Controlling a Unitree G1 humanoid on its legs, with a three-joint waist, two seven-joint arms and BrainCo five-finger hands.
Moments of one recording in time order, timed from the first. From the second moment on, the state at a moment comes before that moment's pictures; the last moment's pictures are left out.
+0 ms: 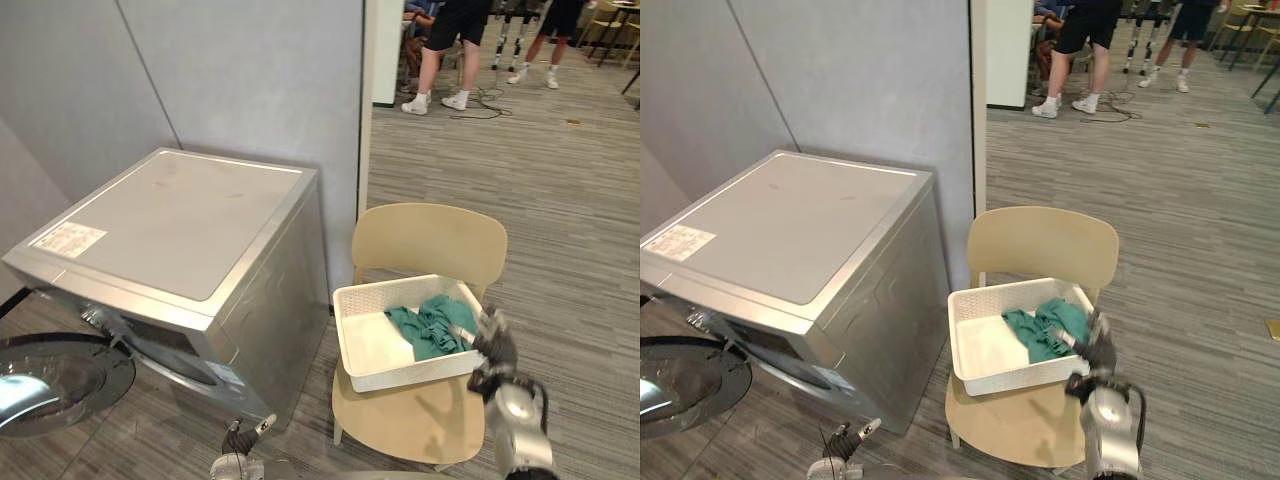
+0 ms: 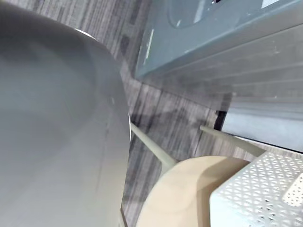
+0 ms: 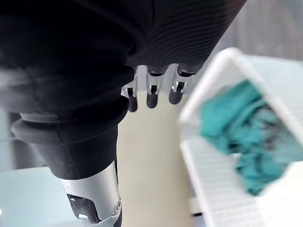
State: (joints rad) left arm 0.08 0.03 0.16 1.02 0.17 -0.06 0.18; right arm 0.00 -0.15 -0.22 0.17 0.16 -0.13 -0.14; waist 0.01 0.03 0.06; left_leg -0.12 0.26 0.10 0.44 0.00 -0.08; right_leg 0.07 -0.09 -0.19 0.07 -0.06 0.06
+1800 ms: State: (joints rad) left arm -0.23 0.02 0.05 0.83 0.09 -0.10 0.22; right arm -0.90 -0.80 0.08 0.80 -0.19 -0.05 -0.11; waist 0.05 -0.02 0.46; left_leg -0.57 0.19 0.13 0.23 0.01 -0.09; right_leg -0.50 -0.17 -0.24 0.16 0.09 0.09
